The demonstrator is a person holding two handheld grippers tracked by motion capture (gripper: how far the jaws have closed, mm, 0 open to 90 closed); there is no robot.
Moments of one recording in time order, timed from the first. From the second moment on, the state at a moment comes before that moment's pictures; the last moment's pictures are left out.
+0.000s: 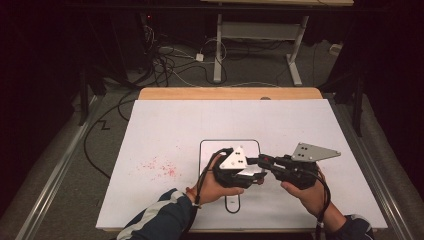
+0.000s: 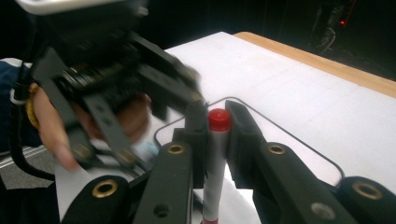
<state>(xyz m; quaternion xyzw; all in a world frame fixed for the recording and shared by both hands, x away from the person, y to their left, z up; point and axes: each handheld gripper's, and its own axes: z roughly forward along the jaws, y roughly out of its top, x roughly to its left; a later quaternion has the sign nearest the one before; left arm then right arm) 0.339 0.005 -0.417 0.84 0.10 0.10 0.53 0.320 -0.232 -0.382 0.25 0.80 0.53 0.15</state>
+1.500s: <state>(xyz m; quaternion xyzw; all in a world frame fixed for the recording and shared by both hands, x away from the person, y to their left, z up) 0.289 0.171 -0.471 0.84 0.30 0.24 0.39 0.431 -0.242 -0.460 0.44 0.79 0.43 0.09</state>
